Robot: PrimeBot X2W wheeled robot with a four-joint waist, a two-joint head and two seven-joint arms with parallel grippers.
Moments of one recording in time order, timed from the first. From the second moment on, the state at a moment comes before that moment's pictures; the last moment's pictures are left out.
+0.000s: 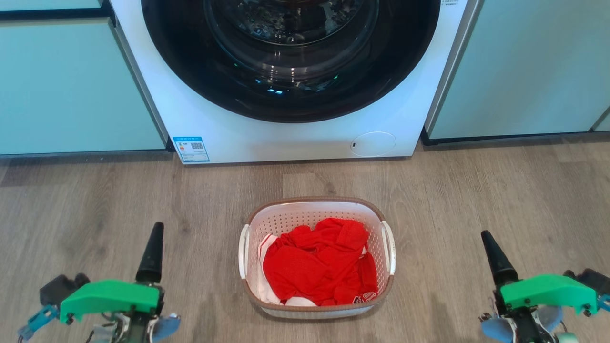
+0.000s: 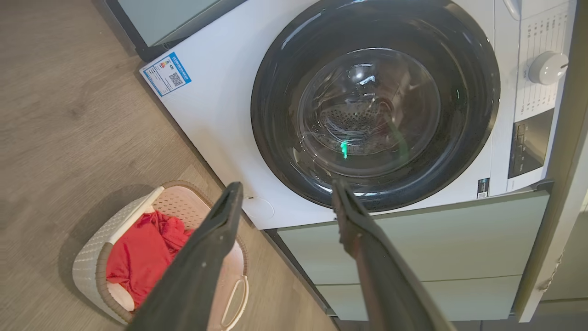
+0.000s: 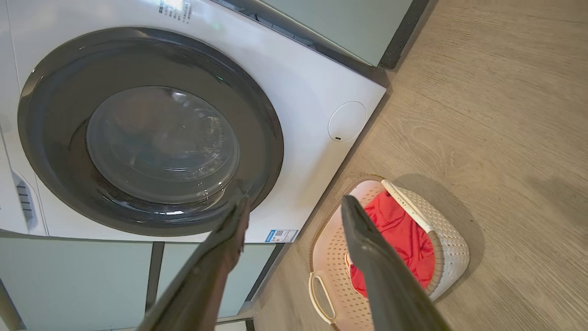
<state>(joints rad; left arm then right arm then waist) 0.02 0.03 0.00 0.23 -1.25 -0.09 0.00 0.01 -0.03 -0.05 0.28 1.26 0.13 0.01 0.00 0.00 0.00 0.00</state>
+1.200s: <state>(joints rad) 0.06 0.06 -0.12 0.15 -0.69 -0.01 -0.10 0.01 -0.03 0.03 0.23 0.76 0.13 -0.10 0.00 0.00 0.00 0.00</state>
